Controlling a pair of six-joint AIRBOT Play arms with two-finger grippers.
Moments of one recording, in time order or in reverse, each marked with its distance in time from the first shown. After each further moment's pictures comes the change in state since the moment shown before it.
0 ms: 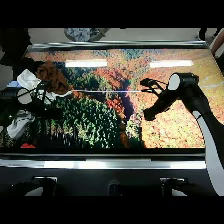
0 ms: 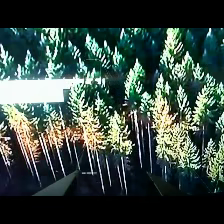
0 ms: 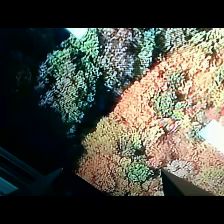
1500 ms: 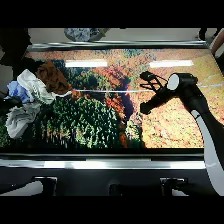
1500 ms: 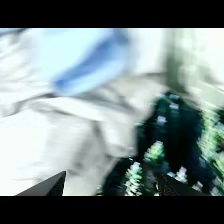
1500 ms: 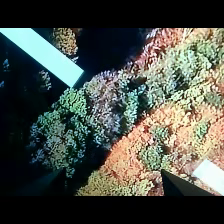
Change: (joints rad) left arm 0.552 -0.125 0.108 0.130 0.255 -0.142; right arm 0.000 -0.016 -0.001 0.061 -0.180 0.000
